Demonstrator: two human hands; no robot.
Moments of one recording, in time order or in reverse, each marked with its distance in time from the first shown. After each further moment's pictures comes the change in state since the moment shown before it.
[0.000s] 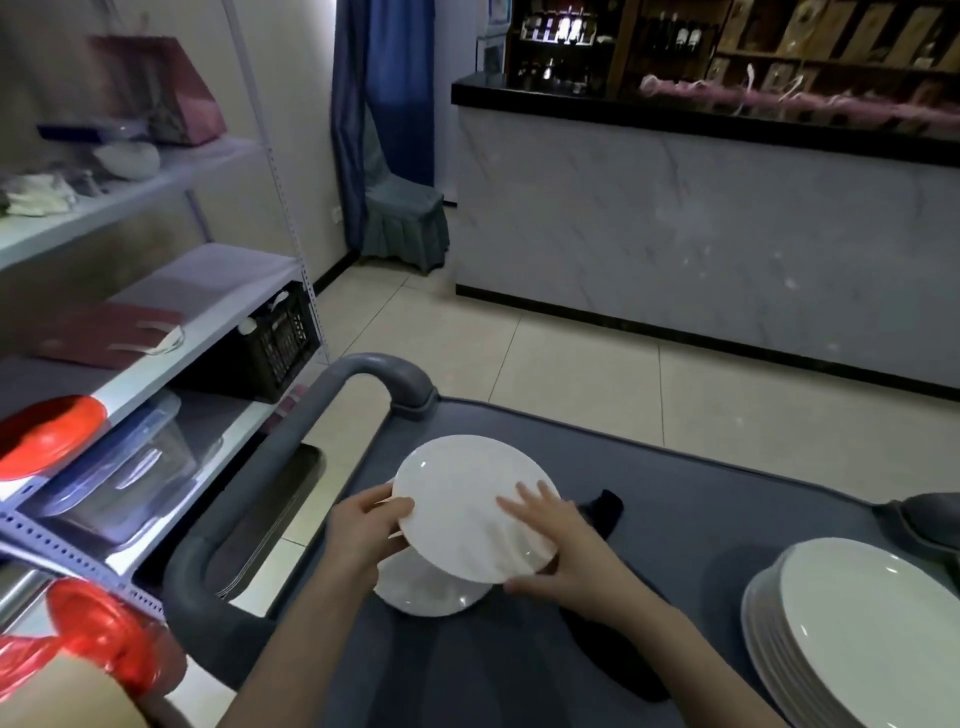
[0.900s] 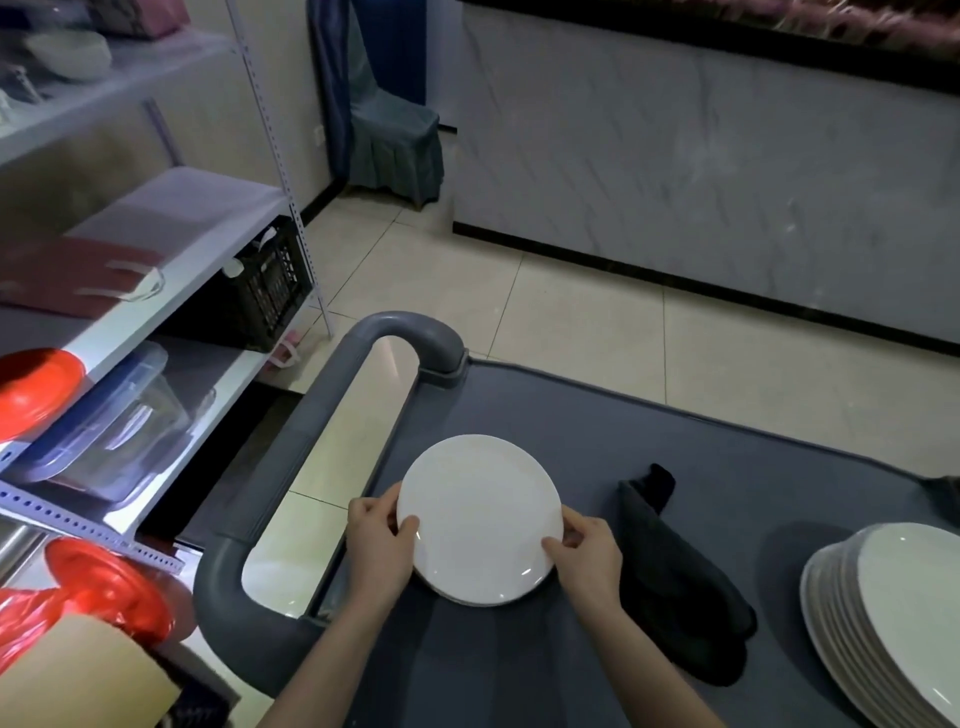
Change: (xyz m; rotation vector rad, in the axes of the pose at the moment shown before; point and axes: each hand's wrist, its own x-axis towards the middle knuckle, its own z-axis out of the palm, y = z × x) left_hand 0.045 -0.047 -0.049 0.593 0.084 0.238; right_hand 0.059 0.012 0.105 0.316 0.498 0.682
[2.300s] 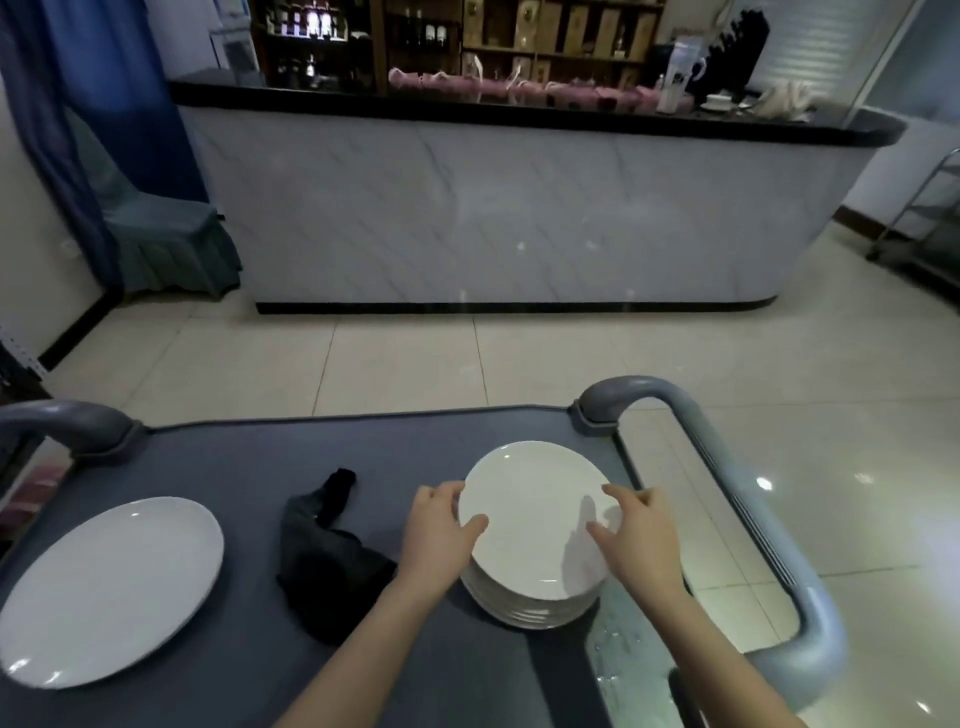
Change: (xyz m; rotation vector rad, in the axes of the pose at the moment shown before) left_hand -0.217 0.196 0.325 0.228 -0.467 0.412; right_hand -0.016 0.210 -0.394 -0.332 0.393 0.063
